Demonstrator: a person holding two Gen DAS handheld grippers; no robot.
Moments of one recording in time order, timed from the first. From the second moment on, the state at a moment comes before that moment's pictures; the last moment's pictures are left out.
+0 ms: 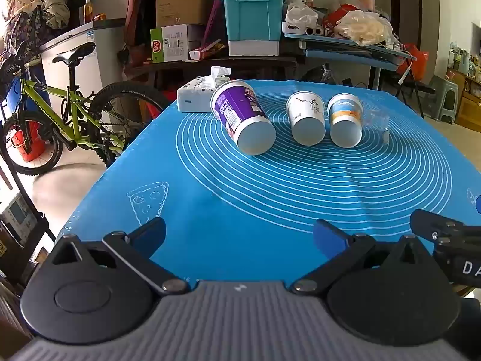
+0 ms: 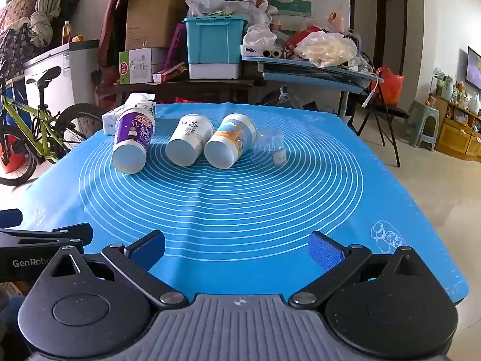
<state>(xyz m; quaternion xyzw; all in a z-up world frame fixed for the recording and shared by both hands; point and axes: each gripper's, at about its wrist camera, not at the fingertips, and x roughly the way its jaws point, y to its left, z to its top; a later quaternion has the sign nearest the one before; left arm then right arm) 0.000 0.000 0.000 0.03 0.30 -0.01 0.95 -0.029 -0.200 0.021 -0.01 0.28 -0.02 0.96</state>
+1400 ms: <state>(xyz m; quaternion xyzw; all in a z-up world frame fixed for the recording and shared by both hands) 0.001 0.000 0.001 0.03 0.30 -0.01 0.95 -0.021 -0.203 0.017 0.02 0.30 -0.01 0.95</state>
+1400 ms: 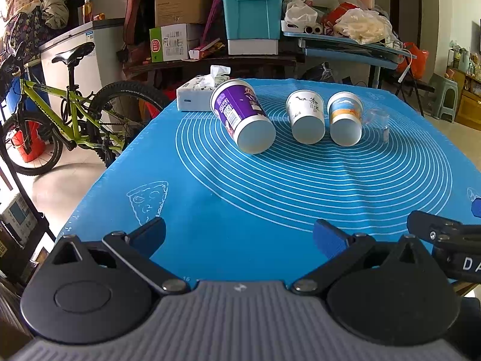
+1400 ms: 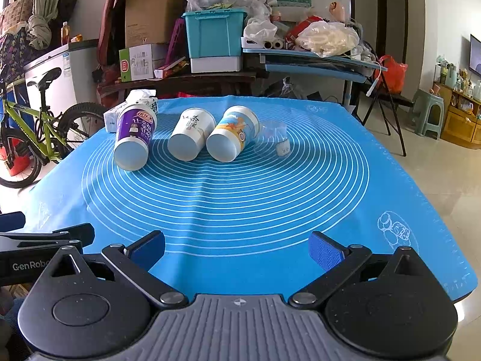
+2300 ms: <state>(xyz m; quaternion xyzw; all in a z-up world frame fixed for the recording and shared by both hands) 0.001 0.000 0.000 0.03 0.30 -0.01 0.95 -0.021 -0.202 0.018 0.02 0.30 -0.01 0.95</state>
